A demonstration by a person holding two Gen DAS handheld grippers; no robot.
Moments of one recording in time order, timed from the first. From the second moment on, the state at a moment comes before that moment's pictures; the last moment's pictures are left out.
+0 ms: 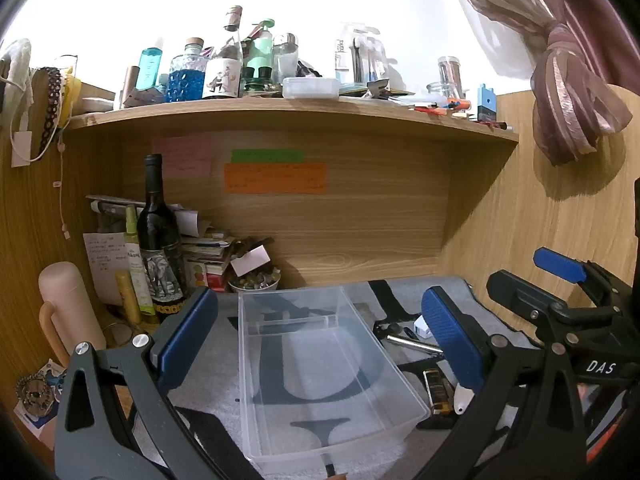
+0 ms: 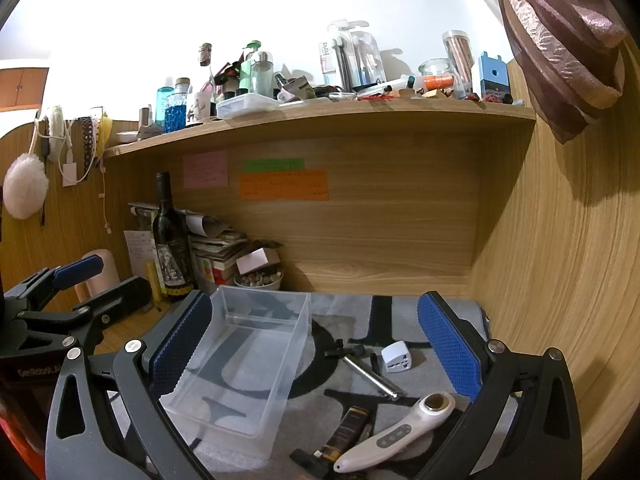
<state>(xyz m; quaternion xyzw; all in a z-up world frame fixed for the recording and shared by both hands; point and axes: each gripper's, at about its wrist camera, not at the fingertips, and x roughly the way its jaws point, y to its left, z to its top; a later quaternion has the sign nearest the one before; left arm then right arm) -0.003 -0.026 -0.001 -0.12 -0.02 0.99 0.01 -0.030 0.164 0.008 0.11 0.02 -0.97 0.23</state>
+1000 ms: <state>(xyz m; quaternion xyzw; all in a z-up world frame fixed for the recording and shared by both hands) -0.002 -0.022 -0.002 -0.12 -0.02 0.99 0.01 -0.030 0.164 0.008 0.11 0.02 -0.97 0.23</state>
